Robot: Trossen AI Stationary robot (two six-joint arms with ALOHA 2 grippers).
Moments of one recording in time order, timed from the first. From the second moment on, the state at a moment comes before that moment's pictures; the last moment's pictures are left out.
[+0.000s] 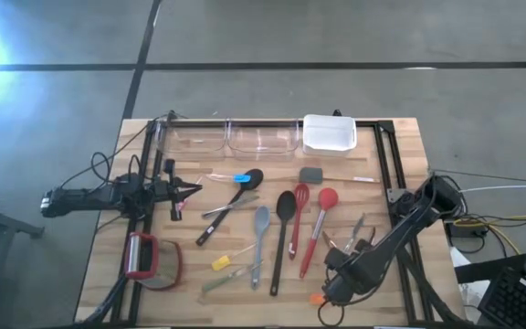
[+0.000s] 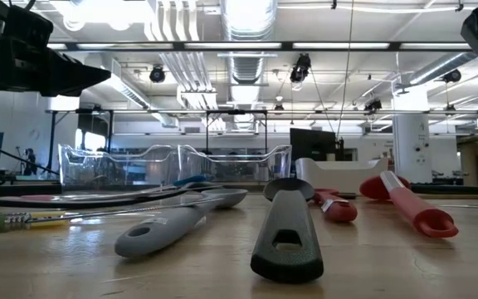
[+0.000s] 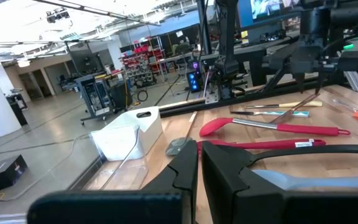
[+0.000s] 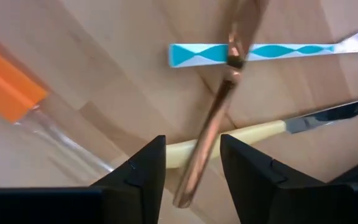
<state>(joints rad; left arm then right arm) 0.02 0.05 0.01 0.03 -0.12 0.25 0.74 1.83 1.29 -1.15 -0.07 1.41</state>
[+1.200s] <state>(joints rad) 0.02 0.05 0.01 0.03 -0.12 0.25 0.76 1.71 0.99 -0.86 -0.01 1.53</state>
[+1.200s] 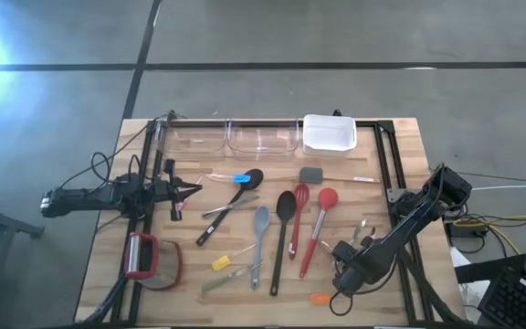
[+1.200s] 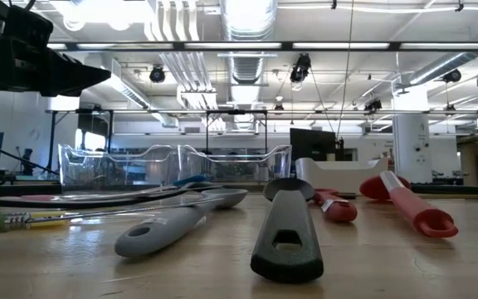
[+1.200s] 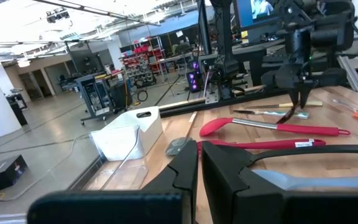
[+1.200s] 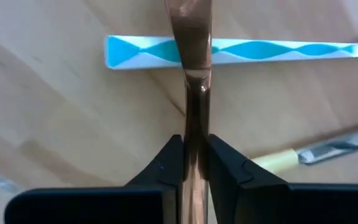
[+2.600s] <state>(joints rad) 0.02 0.05 0.01 0.03 -0.12 0.25 -0.20 1.31 1.20 -1.55 0.32 0.63</state>
